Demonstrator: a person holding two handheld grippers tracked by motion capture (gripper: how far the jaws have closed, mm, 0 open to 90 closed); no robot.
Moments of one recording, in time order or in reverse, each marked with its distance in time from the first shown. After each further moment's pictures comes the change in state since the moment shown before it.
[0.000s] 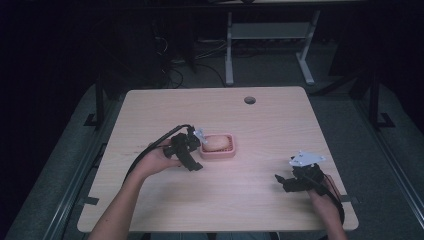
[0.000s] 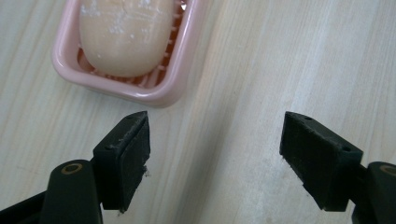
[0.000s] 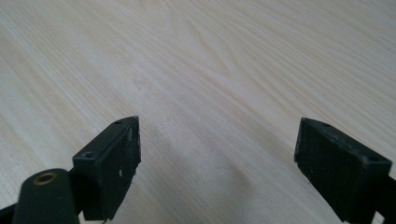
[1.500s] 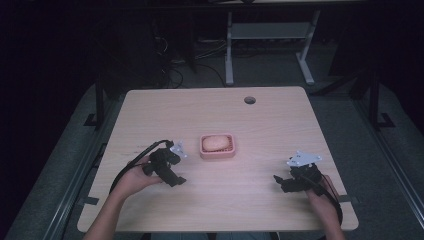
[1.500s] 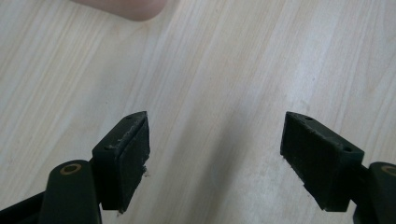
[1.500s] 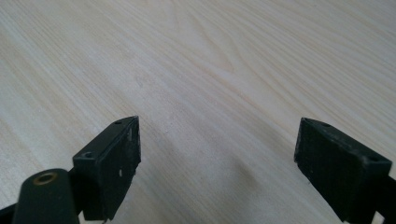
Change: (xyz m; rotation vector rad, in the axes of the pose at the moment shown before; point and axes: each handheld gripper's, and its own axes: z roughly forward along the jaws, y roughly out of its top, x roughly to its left) left arm -0.024 -0.067 -0.011 -0.035 0.027 -0.070; right arm 0.003 0.001 0.005 0.024 -0.003 -0.004
